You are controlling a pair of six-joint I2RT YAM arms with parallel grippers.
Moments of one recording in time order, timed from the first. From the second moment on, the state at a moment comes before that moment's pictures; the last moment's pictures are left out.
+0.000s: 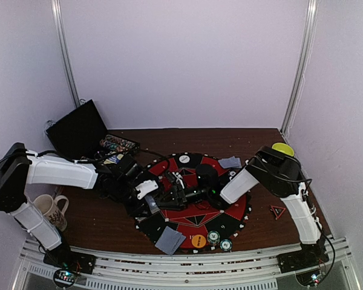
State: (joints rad) left arm -0.80 1.57 0.86 -0.43 0.21 0.23; right arm 0.86 2.34 1.18 0.98 -0.95 1.06
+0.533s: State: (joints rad) left arm -0.78 1.57 0.85 -0.43 0.22 0.22; right arm 0.87 2.35 1.27 0.82 -0.93 0.96
